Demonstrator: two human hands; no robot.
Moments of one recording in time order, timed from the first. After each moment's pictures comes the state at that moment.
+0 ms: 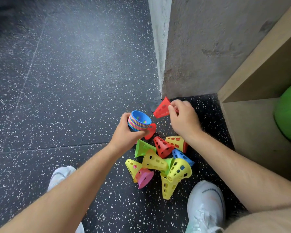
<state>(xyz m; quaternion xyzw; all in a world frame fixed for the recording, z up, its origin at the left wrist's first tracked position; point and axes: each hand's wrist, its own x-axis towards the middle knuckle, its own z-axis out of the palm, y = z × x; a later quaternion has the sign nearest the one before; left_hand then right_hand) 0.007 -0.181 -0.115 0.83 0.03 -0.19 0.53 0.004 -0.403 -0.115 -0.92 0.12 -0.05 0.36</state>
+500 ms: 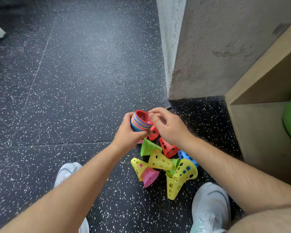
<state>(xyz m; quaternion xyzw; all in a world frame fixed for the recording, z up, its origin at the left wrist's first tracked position) 0.002 -0.168 -0.107 0.82 0.03 -0.17 0.54 -0.010 -0.347 -0.095 -0.84 0.01 0.06 0.53</state>
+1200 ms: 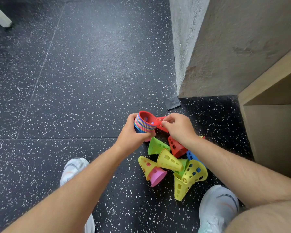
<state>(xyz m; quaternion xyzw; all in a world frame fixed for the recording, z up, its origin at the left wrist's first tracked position) -0.001 -0.149 -0.112 0.81 0.05 -0.19 0.55 0.011 -0.337 -0.142 -0.89 0.16 0.11 0.42</state>
